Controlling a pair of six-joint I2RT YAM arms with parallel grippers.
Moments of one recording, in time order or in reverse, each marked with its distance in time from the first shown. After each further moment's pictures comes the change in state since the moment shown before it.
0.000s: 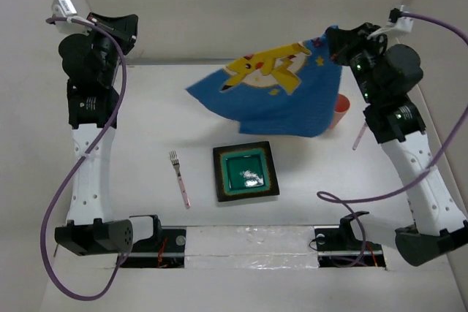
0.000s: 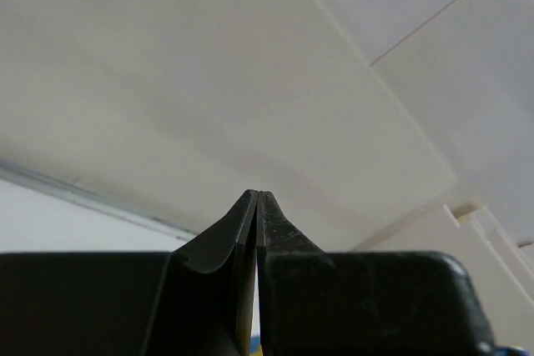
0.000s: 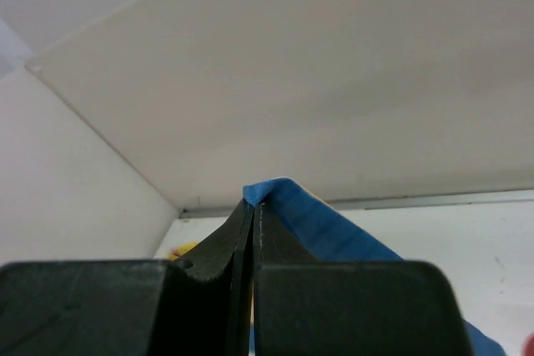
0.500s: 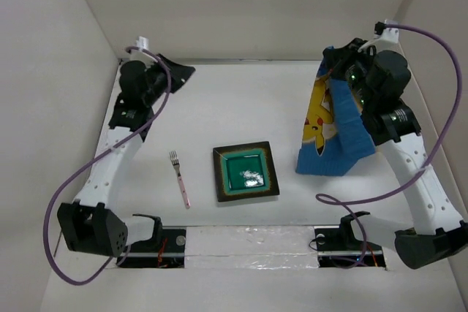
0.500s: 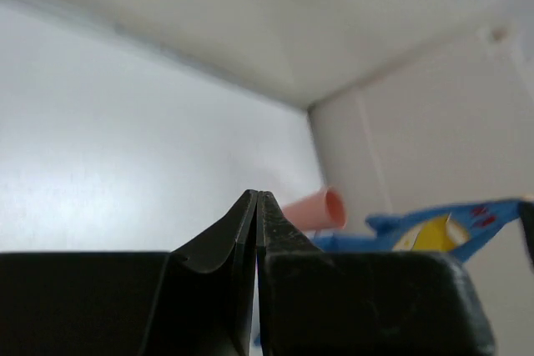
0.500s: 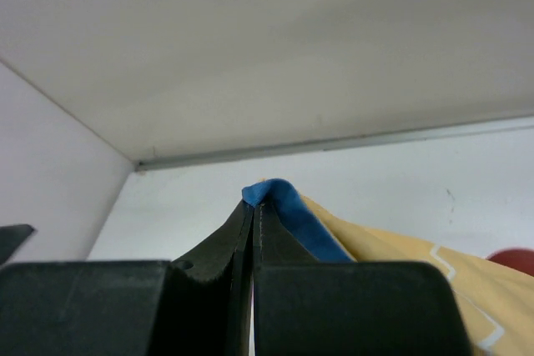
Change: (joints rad) left arm -0.189 -0.018 -0.356 0.114 0.176 -0.013; right arm -0.042 -0.039 -0.098 -0.103 -0.030 -0.022
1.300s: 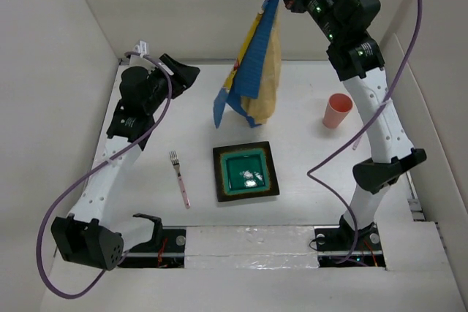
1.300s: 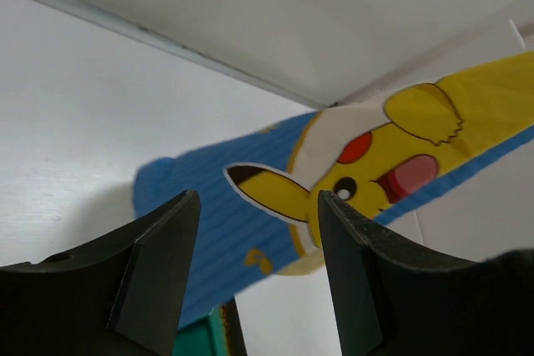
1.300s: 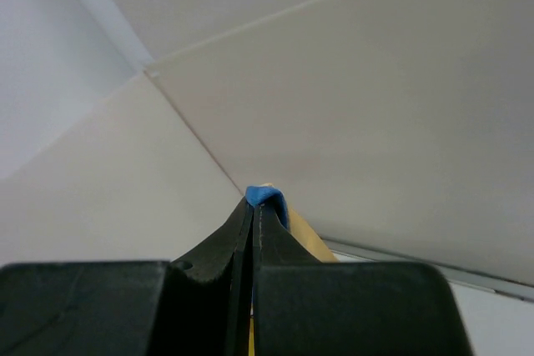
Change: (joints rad) left arm -0.071 -0.050 -0.058 -0.084 -0.072 0.055; right arm 0.145 0.644 0.918 -0.022 -0.138 0.084
